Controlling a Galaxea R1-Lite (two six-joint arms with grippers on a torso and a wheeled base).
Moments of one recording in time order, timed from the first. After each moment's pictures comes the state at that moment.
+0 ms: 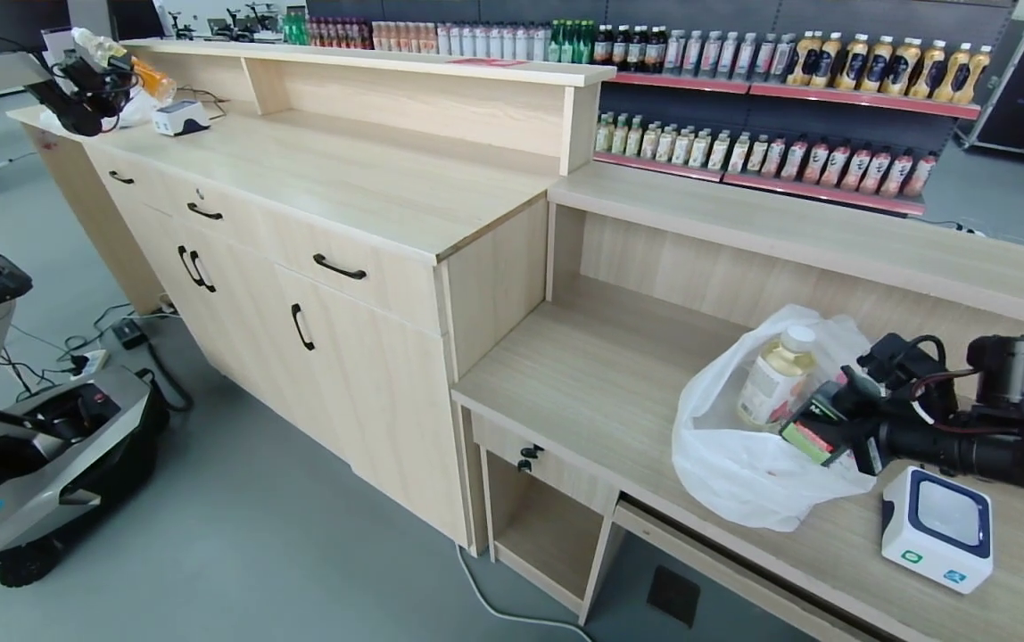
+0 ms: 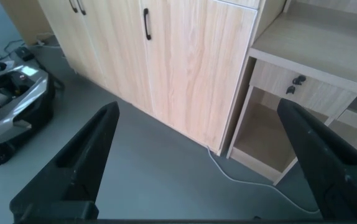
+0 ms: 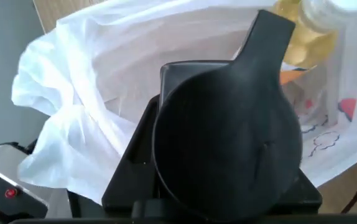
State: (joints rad) left arm 0.00 0.00 0.00 0.00 0.01 0.01; right arm -0.18 1.93 -0.68 -0.75 0.54 -0.60
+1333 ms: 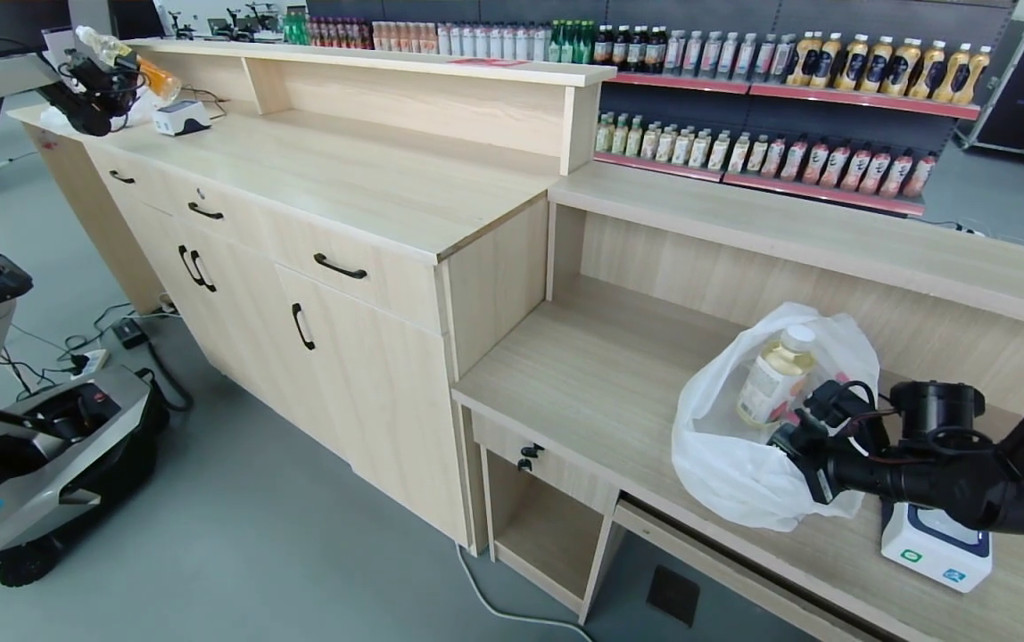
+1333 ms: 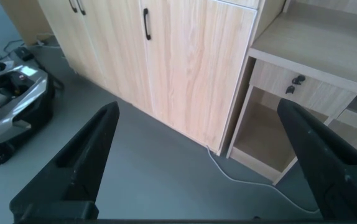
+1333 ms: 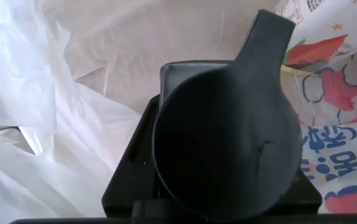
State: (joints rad) left arm 0.00 0.00 0.00 0.00 0.01 0.01; right arm -0.17 2.22 -0.77 -0.84 0.54 -0.59
